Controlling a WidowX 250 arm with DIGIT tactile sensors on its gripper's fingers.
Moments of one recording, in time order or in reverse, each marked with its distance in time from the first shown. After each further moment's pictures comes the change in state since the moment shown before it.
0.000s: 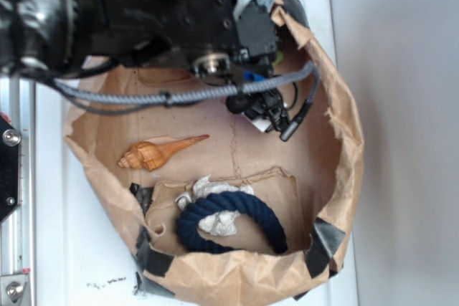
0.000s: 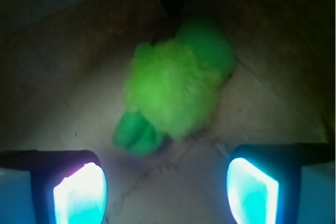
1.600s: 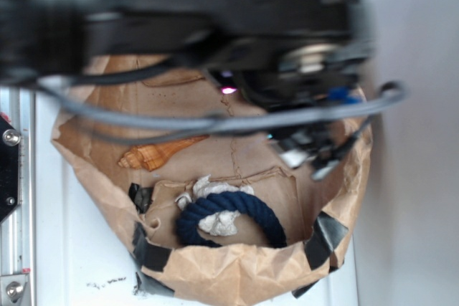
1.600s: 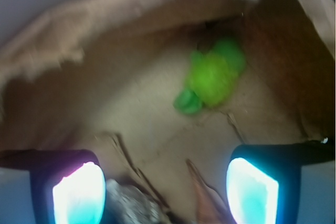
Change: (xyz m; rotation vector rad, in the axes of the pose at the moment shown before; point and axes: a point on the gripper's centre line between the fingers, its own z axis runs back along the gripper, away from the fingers) arm -0.005 -0.043 0.062 0.006 0.101 -0.108
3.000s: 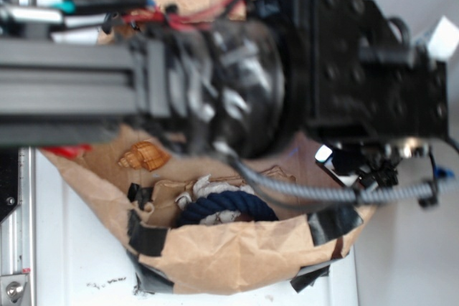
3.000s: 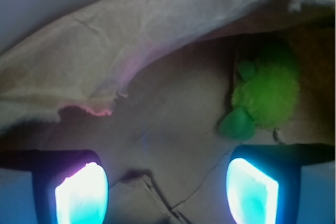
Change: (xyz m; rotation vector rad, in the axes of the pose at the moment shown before) arm 0.026 -0.029 -0.035 0.071 0.010 0.118
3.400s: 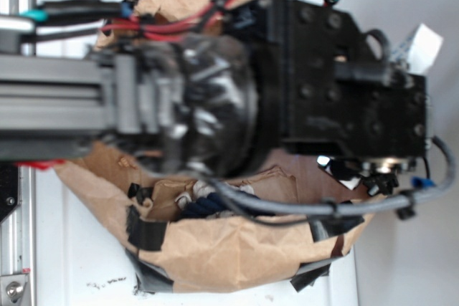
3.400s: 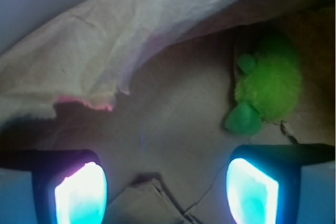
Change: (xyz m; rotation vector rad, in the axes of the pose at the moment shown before) arm -0.003 -0.017 -0.015 -0.005 -0.047 0.072
